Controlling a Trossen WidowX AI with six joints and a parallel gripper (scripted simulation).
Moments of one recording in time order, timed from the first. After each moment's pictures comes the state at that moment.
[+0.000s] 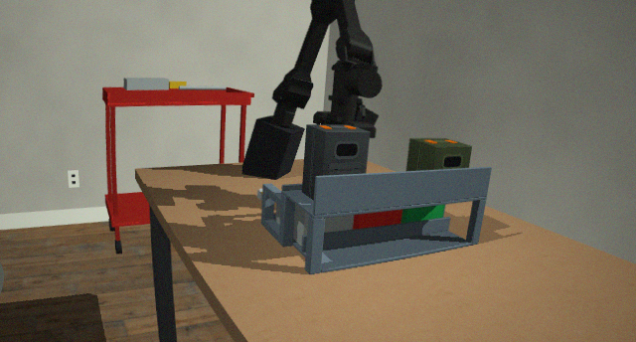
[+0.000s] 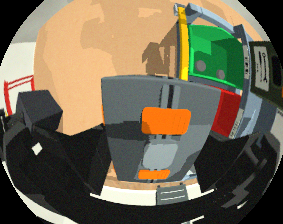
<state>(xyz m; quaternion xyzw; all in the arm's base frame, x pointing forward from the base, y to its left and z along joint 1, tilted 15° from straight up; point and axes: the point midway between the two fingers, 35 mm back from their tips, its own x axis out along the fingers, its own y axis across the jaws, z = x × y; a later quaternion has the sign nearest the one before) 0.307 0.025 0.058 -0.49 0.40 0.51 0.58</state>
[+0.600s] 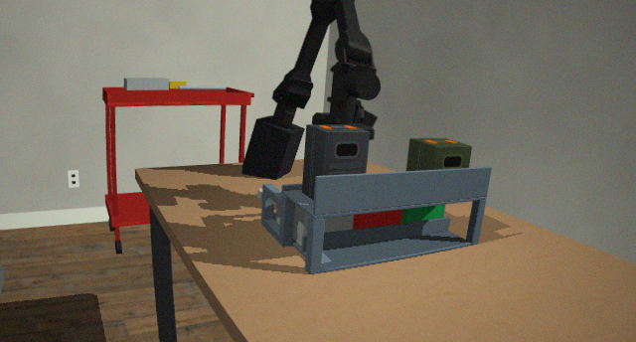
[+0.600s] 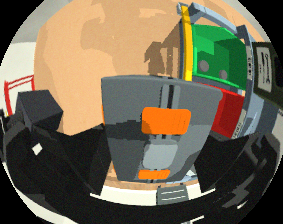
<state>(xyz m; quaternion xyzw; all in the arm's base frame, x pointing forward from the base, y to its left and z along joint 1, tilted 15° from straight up) 0.303 0.025 0.053 -0.49 0.40 0.51 0.58</state>
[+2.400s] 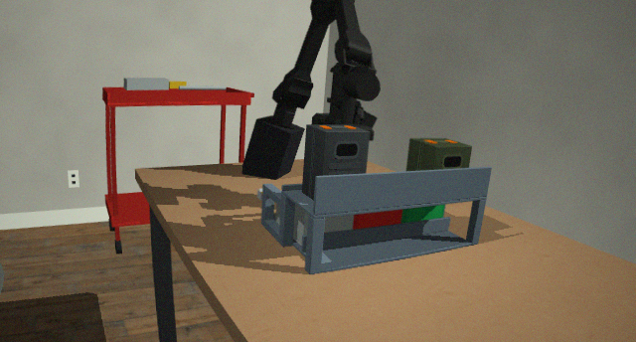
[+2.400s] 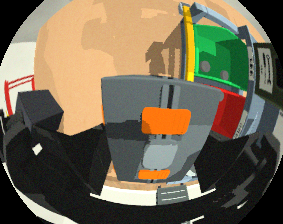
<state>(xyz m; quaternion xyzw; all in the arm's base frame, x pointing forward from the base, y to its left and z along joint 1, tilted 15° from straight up) 0.302 0.025 0.051 -0.49 0.40 0.51 0.58</state>
